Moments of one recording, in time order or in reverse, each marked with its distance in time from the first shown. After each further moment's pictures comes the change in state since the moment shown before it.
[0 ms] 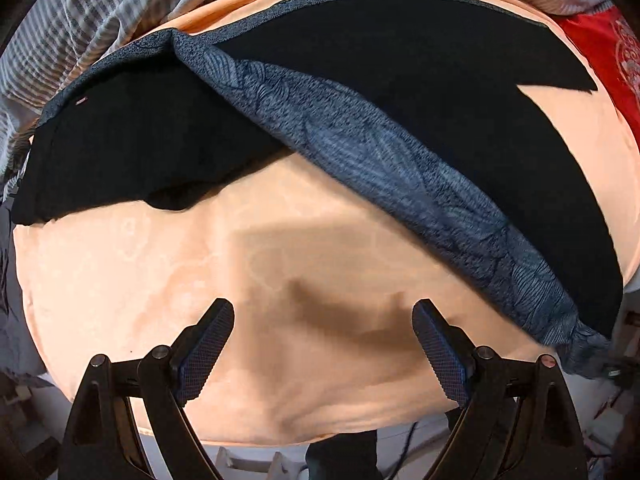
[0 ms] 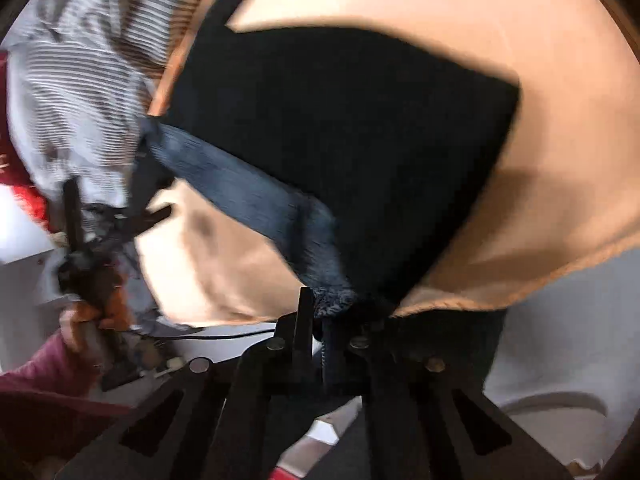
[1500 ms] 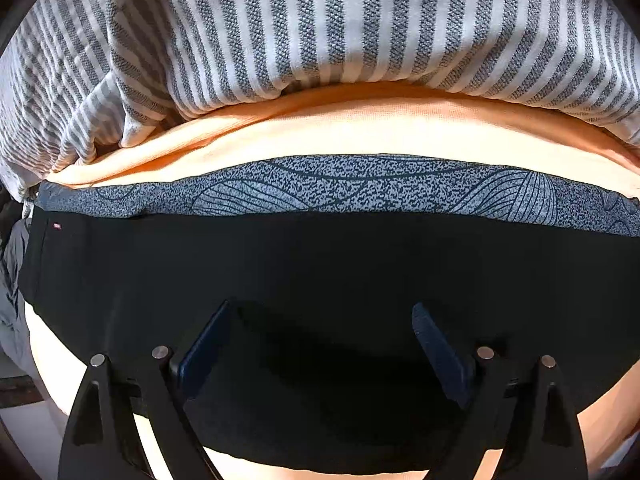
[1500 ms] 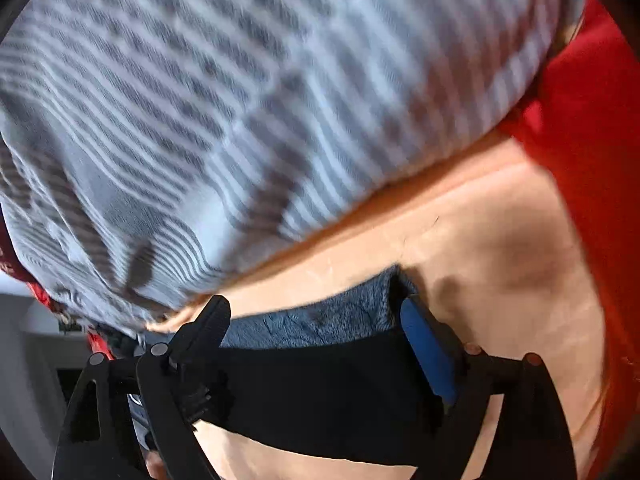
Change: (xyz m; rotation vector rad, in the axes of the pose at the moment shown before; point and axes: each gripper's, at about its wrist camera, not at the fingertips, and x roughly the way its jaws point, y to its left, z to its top) left arm 0.025 -0.049 0.210 -0.230 -0.105 0.145; right arm -0.129 0.035 0.395 -0.098 -0.289 -0.081
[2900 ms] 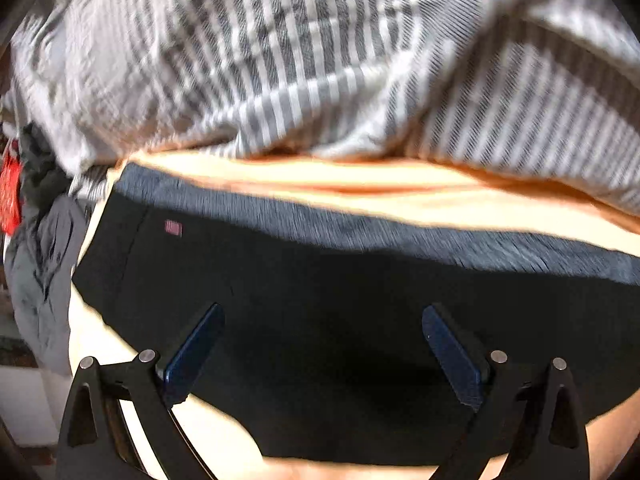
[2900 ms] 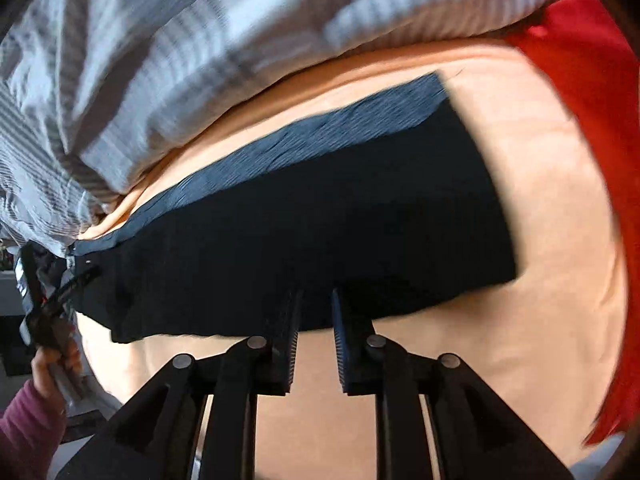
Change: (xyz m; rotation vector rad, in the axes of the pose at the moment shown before) left arm 0.002 0.173 0.035 -0.133 -0.110 0.100; right arm 0.041 0.058 -0.131 -0.154 0.175 -0.246
